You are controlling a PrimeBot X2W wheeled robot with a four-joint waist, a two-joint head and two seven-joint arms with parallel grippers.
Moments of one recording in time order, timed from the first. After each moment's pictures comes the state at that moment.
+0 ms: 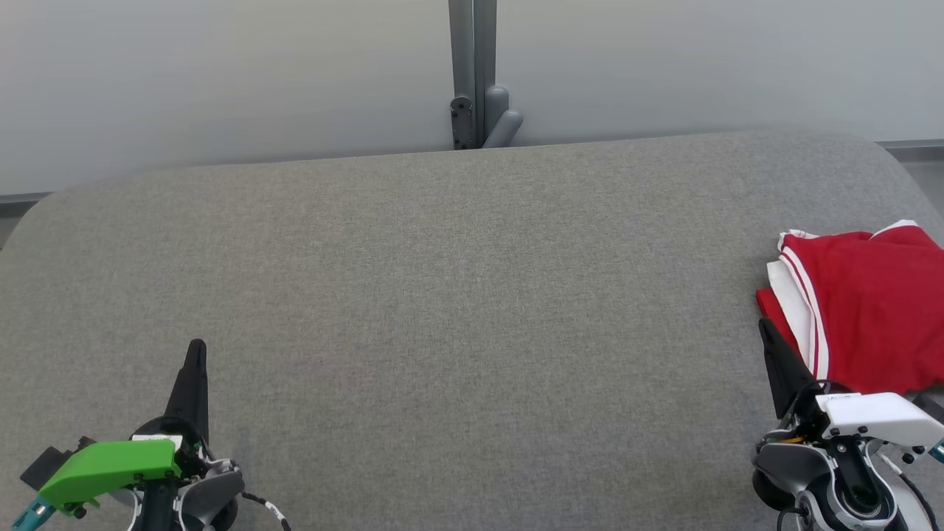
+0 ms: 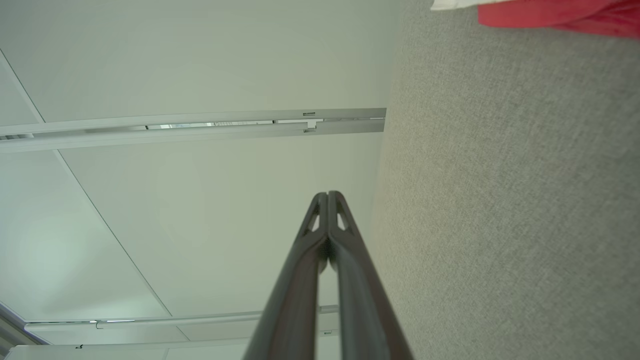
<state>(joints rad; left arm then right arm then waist) -0.11 0.05 0.11 0.25 -1.61 -0.13 0.11 -0.11 -0.05 -0.12 0.25 1.61 0.13 0.12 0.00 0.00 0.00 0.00</state>
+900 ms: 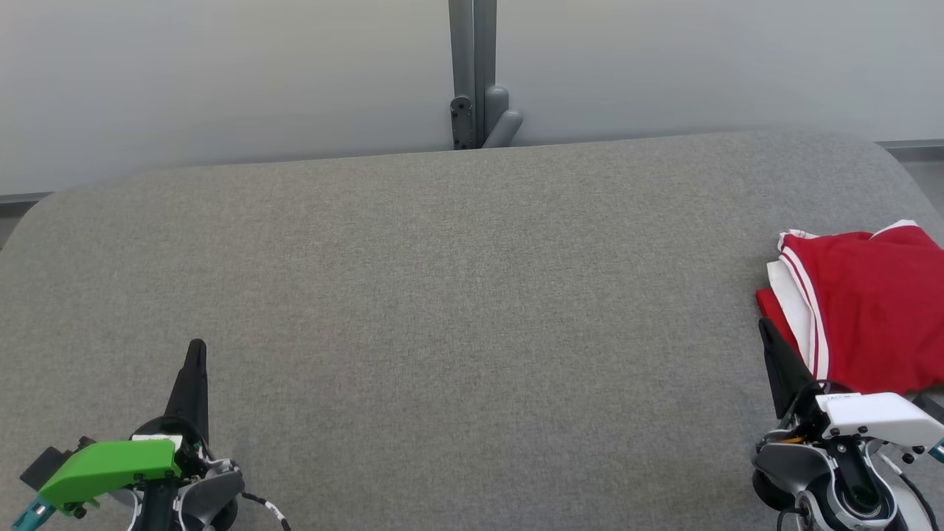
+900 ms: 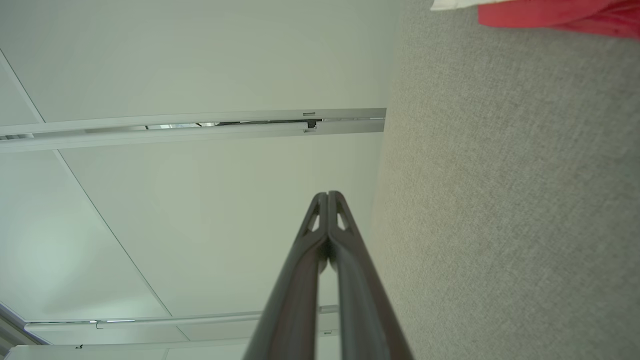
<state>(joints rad) -0.11 0.05 0.11 0.25 -1.61 -0.13 0.11 -0.11 -0.05 -0.12 0.25 1.61 0.13 0.12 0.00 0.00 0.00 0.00</state>
